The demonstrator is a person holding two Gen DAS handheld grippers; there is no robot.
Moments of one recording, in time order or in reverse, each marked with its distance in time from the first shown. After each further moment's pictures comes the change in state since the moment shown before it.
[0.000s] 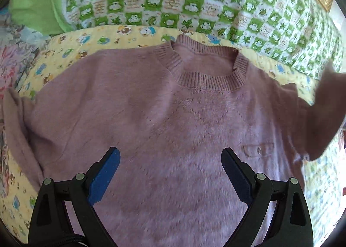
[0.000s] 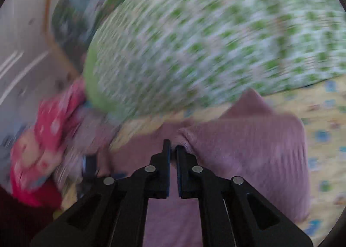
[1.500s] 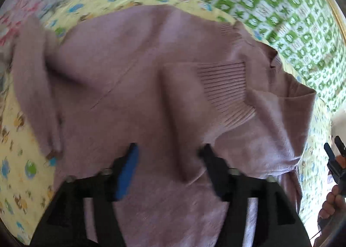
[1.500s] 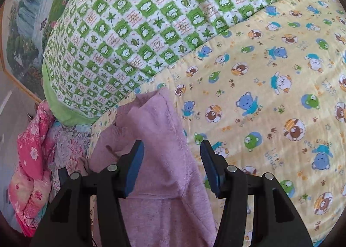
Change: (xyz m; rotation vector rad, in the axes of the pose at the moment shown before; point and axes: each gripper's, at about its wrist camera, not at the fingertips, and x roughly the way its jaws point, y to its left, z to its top) left arm -0.002 0.084 -0.024 -0.235 0.121 -0.025; right arm -0.012 -0.078 -0.064 0.359 -0.026 -0.223
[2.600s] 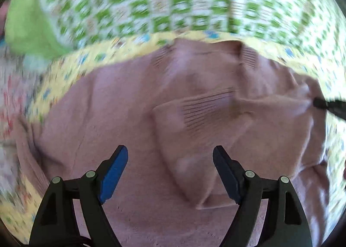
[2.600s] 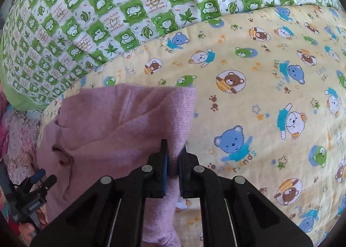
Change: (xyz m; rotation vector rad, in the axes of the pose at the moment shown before) left arm 0.005 -0.136 -0.003 0.407 -0.200 0.214; right arm 0.078 -0.040 0.041 -0.105 0.102 -0.284
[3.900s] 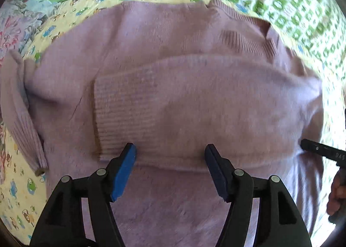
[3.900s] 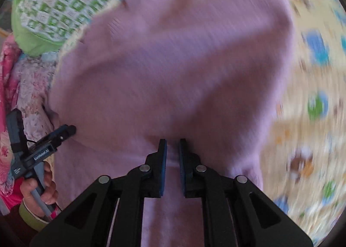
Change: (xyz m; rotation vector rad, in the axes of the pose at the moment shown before) left arm 0.015 0.064 -0.053 -0.214 0.203 -0.155; right arm 0.026 0.065 -0.081 -0.098 0.348 0.116
